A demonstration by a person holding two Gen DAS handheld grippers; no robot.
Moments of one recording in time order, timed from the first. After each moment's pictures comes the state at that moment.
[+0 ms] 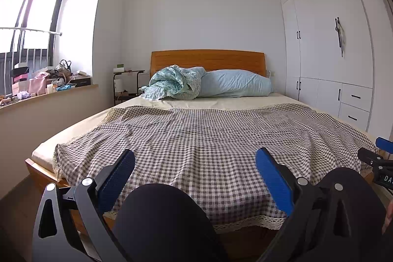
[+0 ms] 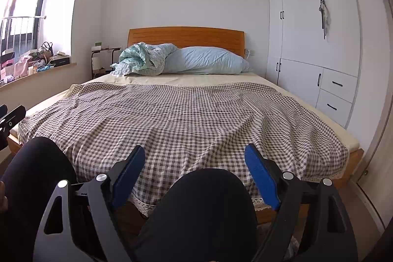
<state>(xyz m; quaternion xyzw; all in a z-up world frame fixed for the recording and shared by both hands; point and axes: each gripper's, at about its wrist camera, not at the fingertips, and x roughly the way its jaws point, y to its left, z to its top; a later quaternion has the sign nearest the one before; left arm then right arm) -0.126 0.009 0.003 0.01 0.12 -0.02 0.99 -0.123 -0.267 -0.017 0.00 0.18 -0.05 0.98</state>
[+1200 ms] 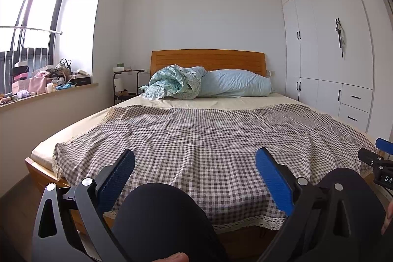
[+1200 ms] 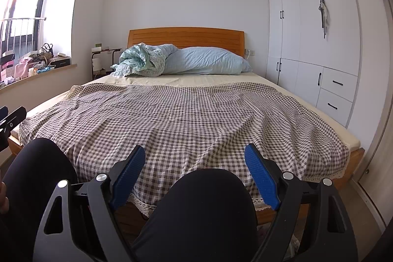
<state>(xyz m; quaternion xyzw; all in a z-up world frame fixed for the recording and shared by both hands) -0.126 0.009 0.004 0.01 0.12 -0.01 0.99 -0.122 -0.265 -0.018 0.00 0.18 -0.05 0.98</state>
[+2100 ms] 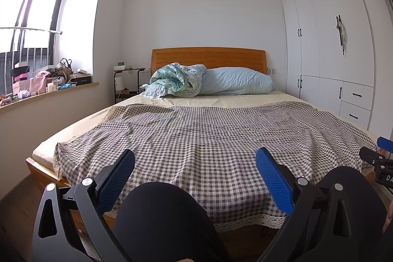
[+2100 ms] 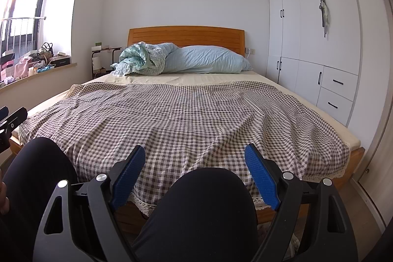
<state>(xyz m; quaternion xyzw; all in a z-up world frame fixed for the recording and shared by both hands) -0.123 0.008 0.005 0.01 0.13 -0.01 0.99 -0.121 -0.265 -0.018 0.00 0.18 -0.05 0.98</state>
